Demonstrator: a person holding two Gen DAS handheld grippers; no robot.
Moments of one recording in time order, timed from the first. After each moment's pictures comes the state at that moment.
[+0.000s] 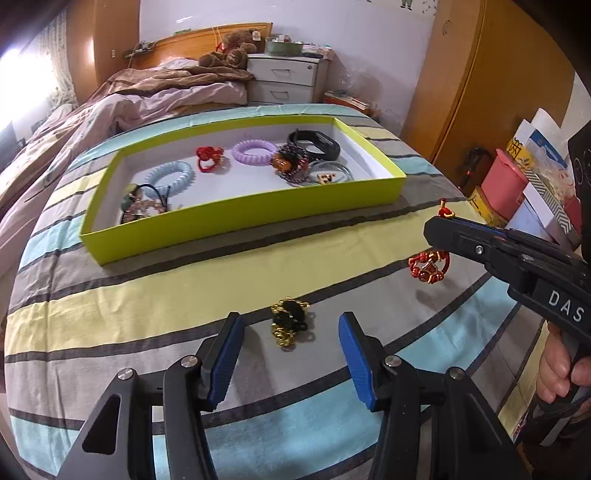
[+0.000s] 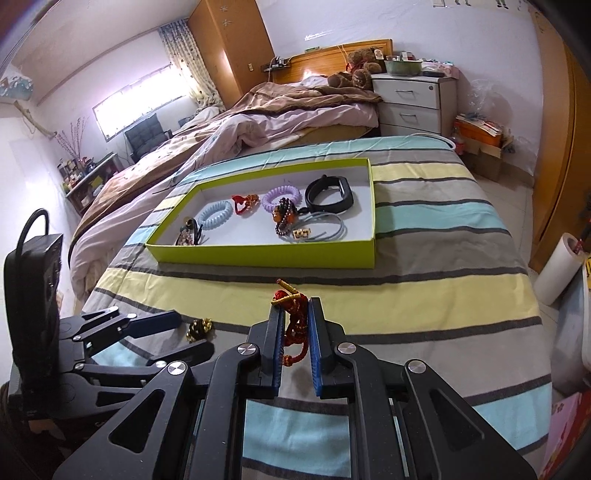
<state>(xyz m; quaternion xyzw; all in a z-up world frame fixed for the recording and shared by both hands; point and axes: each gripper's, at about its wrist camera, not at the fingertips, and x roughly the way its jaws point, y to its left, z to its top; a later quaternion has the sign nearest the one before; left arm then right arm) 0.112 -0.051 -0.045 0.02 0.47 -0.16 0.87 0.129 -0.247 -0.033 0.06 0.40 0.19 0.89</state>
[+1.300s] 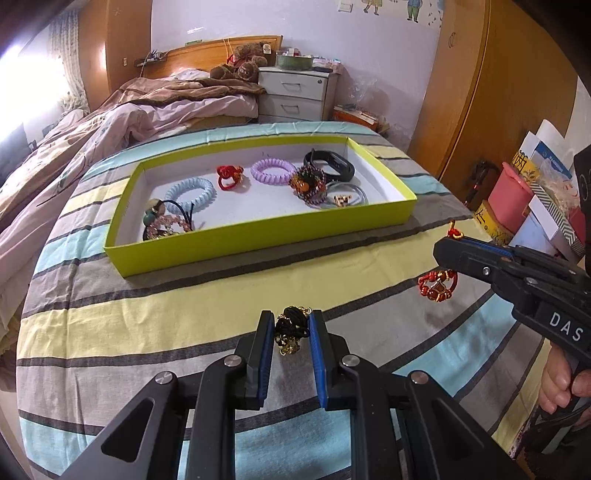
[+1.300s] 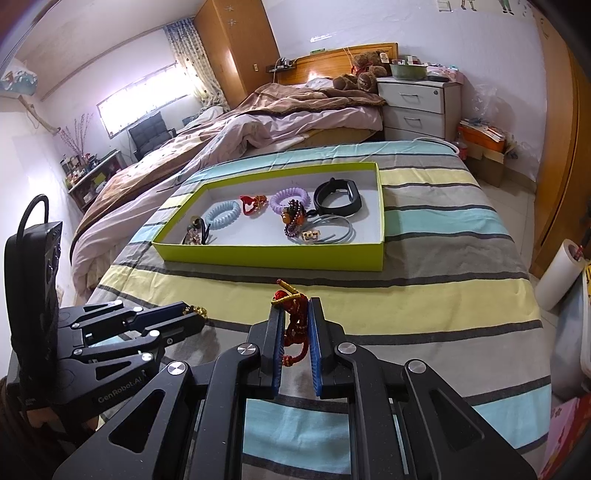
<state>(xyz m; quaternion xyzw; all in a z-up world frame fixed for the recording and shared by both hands) 0.109 -0.039 -0.030 0.01 0.44 -0.14 0.89 0.124 -0.242 -0.028 0.06 0.39 0.20 0.90</state>
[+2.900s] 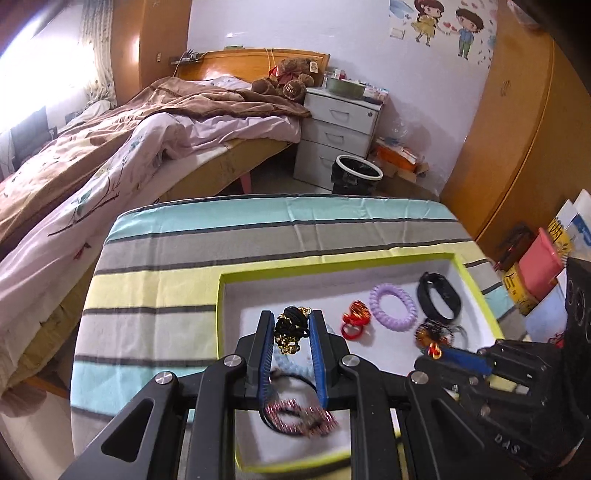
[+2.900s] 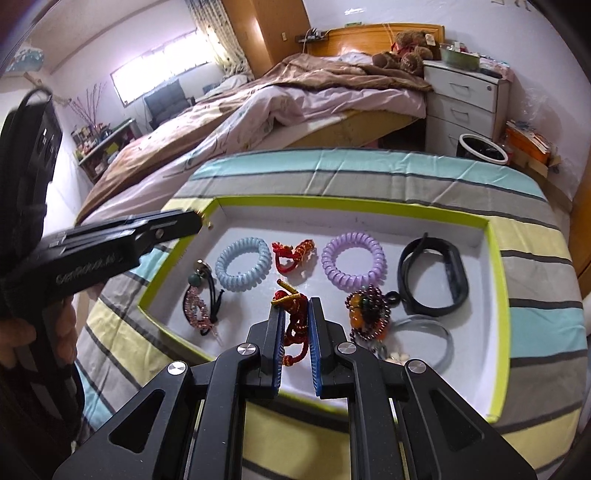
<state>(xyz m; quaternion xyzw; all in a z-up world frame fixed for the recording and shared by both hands) 0.265 0.048 0.004 -0.03 0.43 -0.10 0.90 0.238 -0.154 -0.035 0.02 0.44 0.25 0.86</state>
